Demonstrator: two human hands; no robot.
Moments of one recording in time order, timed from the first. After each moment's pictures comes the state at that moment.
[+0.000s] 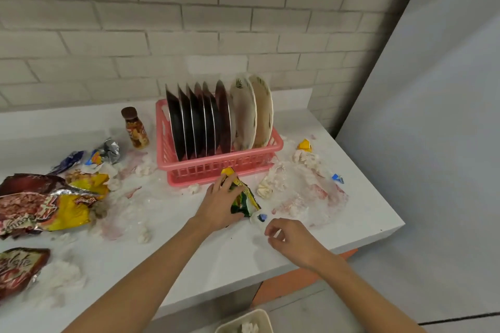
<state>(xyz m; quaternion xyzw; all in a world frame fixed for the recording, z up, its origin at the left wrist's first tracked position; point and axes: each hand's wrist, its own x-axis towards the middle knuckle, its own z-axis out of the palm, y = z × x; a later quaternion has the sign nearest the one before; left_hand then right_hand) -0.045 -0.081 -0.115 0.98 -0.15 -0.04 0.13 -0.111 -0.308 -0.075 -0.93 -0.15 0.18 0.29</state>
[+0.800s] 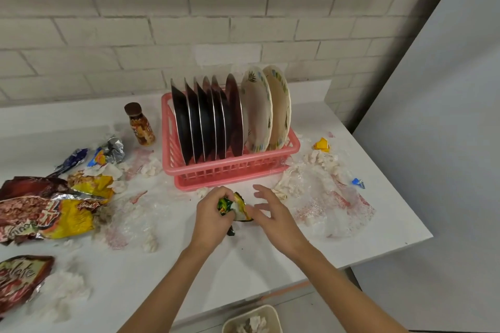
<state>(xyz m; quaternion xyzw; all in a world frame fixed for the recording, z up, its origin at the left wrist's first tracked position) -0.072 -0.069 -0.096 0.83 0.06 0.10 0.55 -0.071 -0.232 -0.054 -0.81 -0.05 0.17 0.56</state>
